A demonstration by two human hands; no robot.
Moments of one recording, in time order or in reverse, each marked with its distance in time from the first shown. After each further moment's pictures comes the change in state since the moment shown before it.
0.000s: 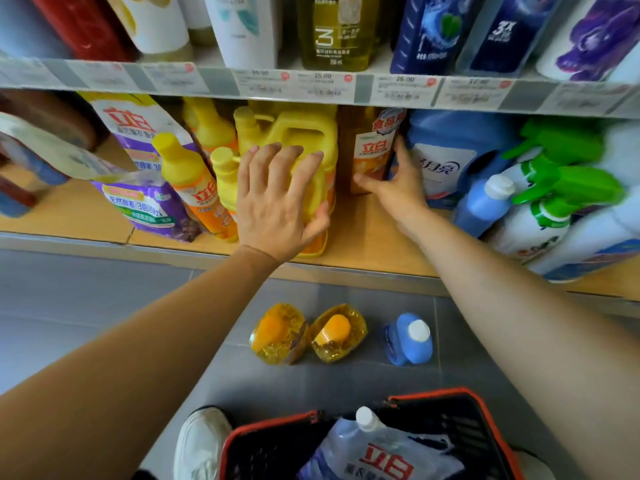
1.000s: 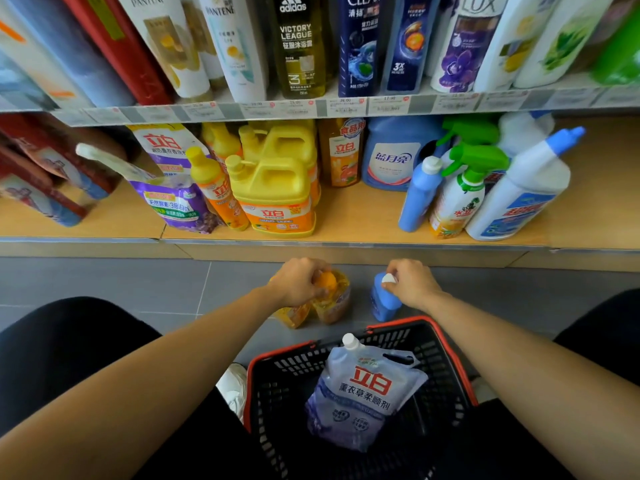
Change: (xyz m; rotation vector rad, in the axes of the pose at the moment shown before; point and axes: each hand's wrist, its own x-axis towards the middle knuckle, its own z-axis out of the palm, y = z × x) left_hand -0.068 0.072 -0.090 -0.494 -1.253 -0.266; right_hand -0.199 0.051 -0.086 -0.791 -0.373 0.189
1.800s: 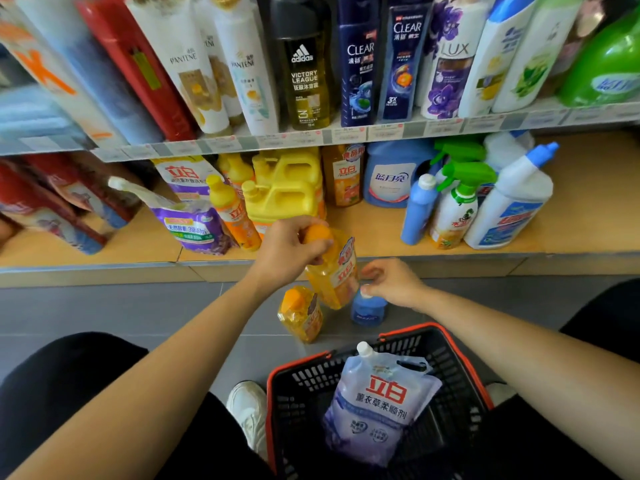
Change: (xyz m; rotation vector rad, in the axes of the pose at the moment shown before) left_hand -0.049 0.034 -0.086 -0.596 0.450 0.118; right_hand -0.026 -0.060 -0.020 0.510 -0.051 -0.154
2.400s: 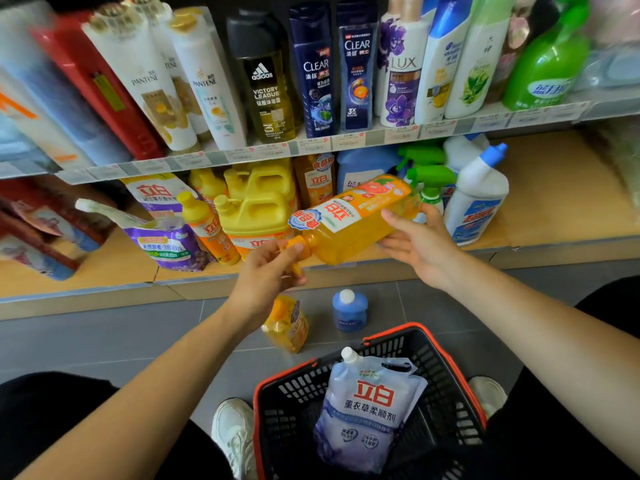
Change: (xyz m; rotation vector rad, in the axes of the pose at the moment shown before) left_hand -0.036 0.026 0.016 -0.631 -0.018 -0.236; right_hand -0.043 -0.042 -0.086 0.968 0.313 0.083
